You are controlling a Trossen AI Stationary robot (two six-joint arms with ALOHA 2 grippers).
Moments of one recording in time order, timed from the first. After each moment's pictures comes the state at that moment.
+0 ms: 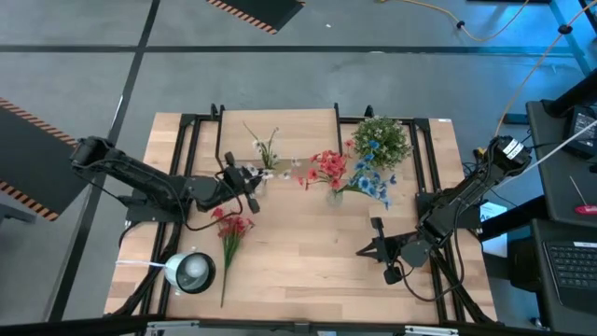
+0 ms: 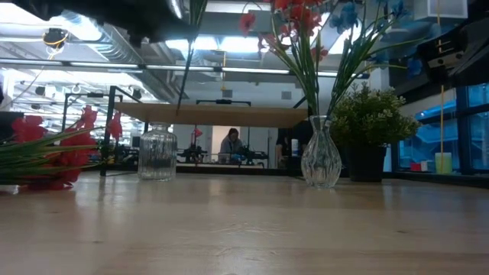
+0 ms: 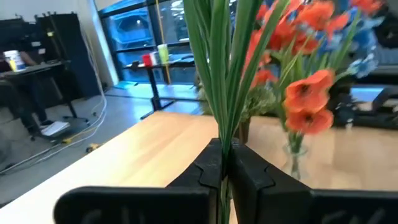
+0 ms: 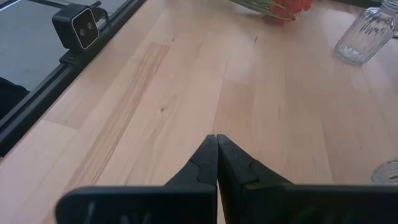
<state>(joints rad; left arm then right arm) -0.24 1.09 0.49 0.56 -0.81 0.07 0.79 1.23 0.45 0.17 0.52 0.22</state>
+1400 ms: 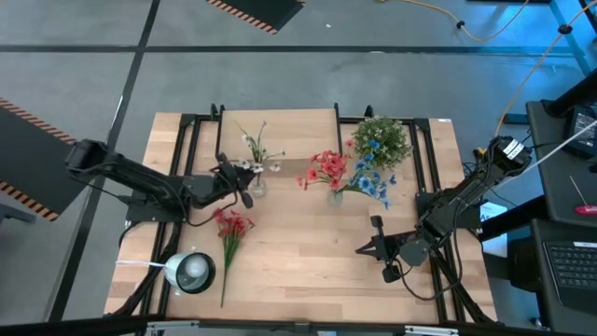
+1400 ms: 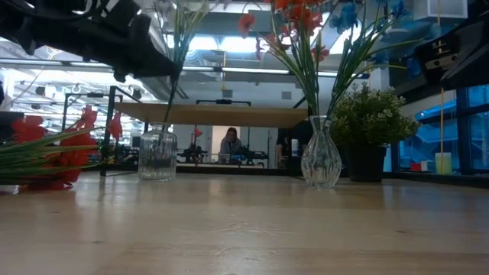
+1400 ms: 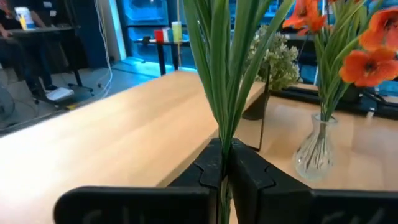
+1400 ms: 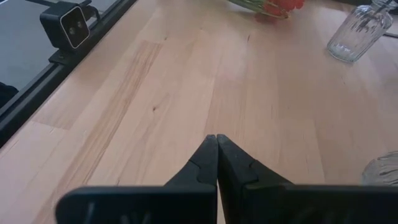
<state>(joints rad) -0.16 1.03 0.28 0.63 -0.78 -0.10 0.78 1.23 0.45 0.16 0.53 0.23</state>
